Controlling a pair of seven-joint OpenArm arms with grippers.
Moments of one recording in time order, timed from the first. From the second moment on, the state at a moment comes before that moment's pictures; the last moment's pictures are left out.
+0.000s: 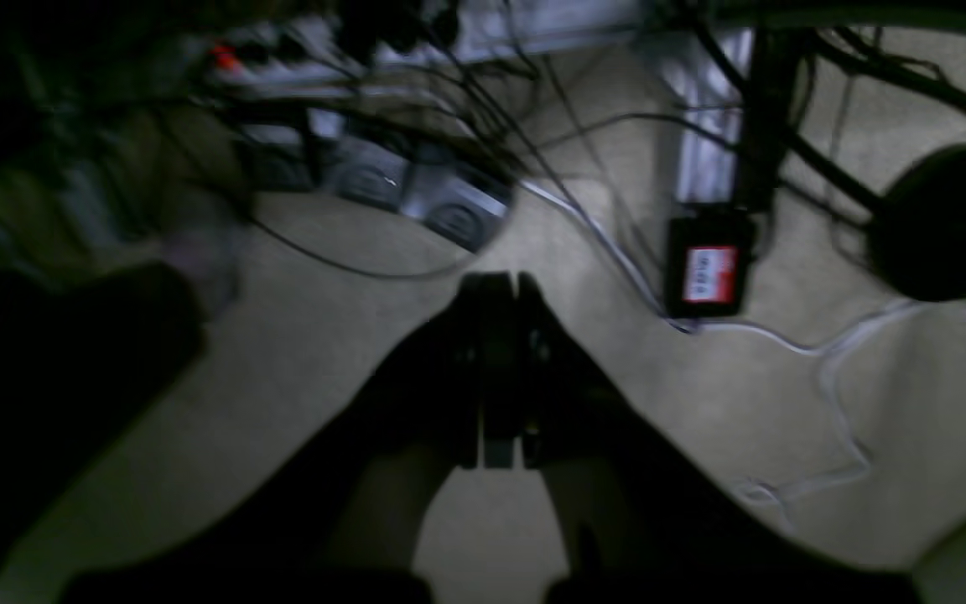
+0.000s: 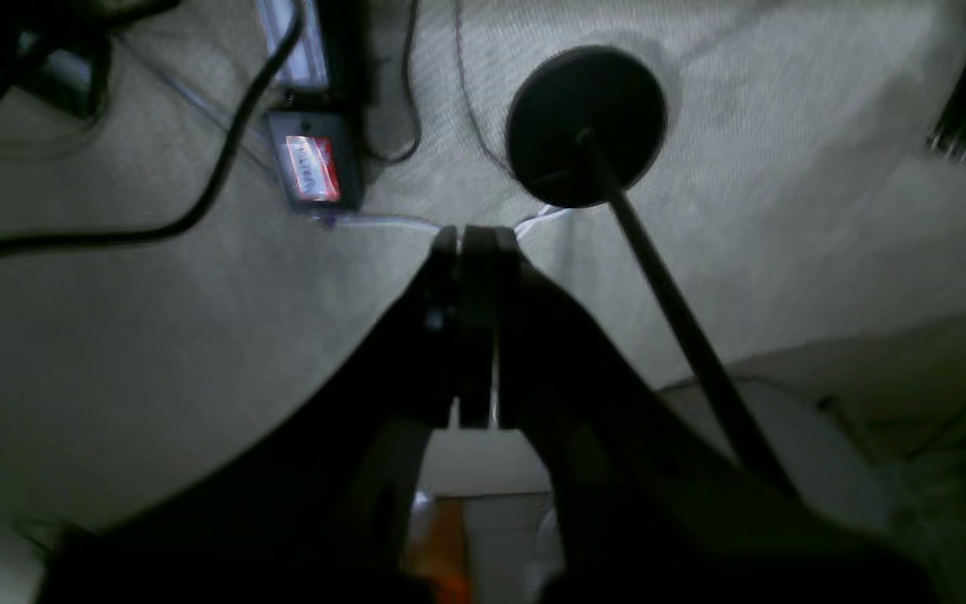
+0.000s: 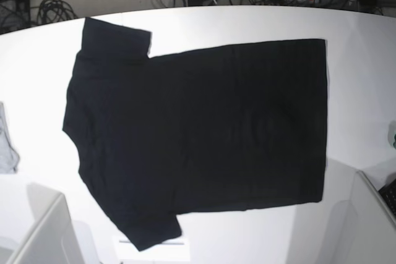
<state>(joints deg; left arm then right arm) 28.3 -8.7 1.3 30.7 0.6 0.5 -7.0 -27.5 3.4 7.3 33.3 -1.5 1.0 -7.0</state>
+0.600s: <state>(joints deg) 53.4 -20.3 1.5 78.8 -23.4 0.4 -7.1 -39.9 -2.0 26.0 71.8 -1.3 1.3 -16.9</state>
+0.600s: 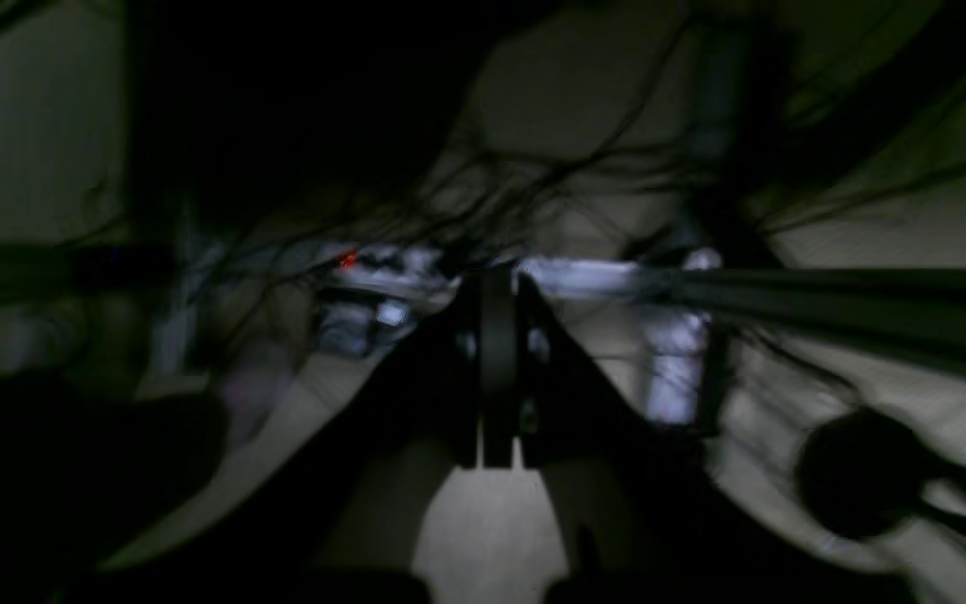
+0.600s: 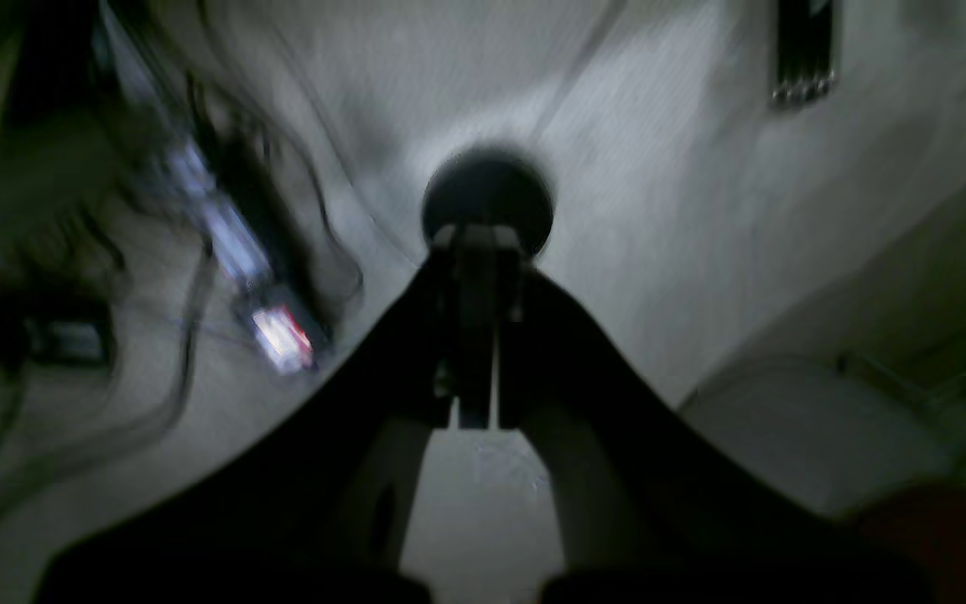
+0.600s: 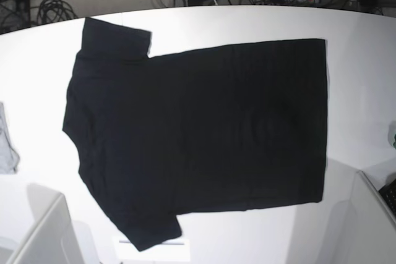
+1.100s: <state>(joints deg) 65.6 -21.7 -8.6 107.1 -23.4 0.7 -6.8 -44.0 -6.5 31.0 104.8 -1.4 1.2 -18.3</state>
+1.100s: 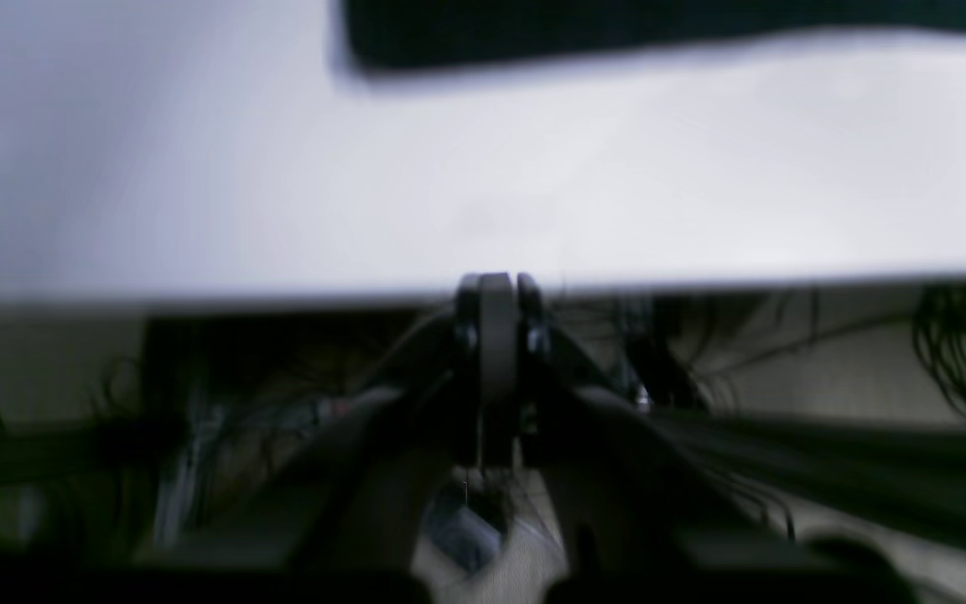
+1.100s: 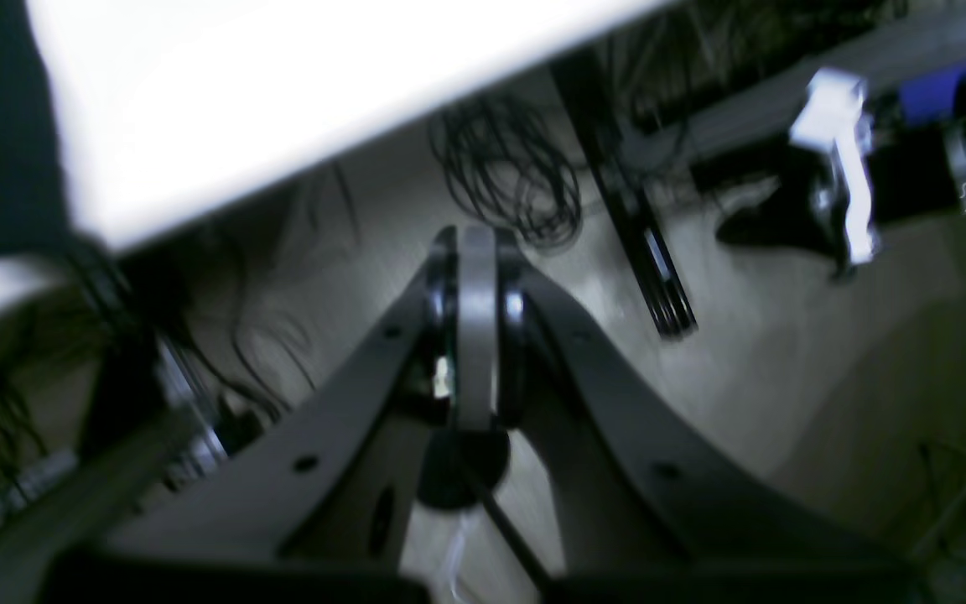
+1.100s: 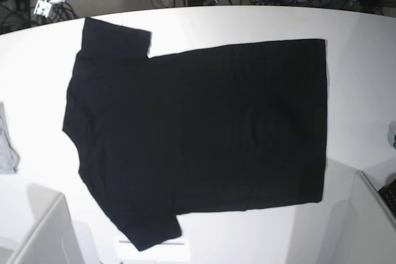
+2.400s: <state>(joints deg) 56.3 -17.5 -29.7 99.2 -46.0 -20.8 -5.7 -27.3 3.9 34.6 94.5 46.3 10.8 -43.6</state>
